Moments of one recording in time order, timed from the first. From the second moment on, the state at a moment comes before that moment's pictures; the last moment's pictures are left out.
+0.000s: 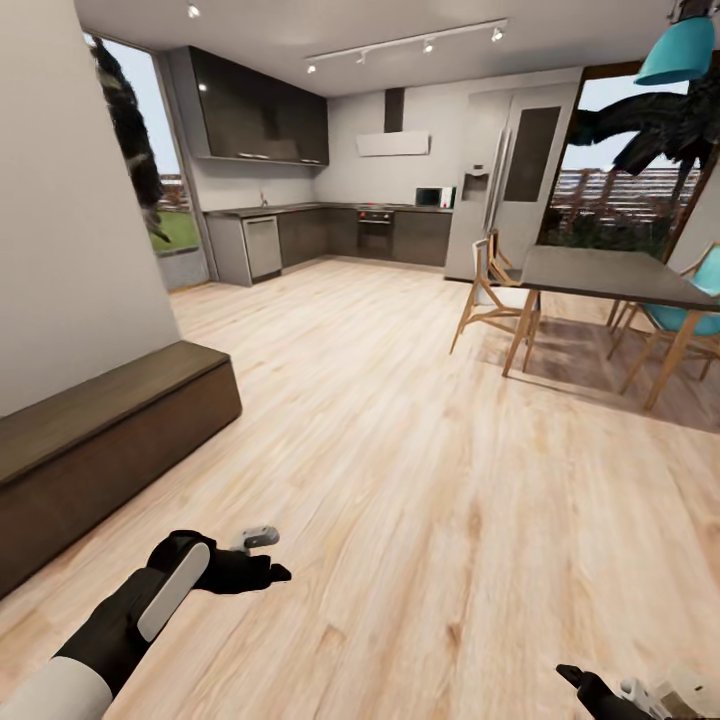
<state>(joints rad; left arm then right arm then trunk) -0.53 0.22 -0.34 -1.05 0.72 0.99 0.01 -0.53 -0.34 0.19 0.04 -1.06 0.19 0.41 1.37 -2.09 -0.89</state>
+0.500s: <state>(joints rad) -0.53 0.22 -0.34 -1.05 0.72 0.99 0.00 -0.53 -0.34 0.19 0.04 -1.06 0.19 0.41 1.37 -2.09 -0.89</state>
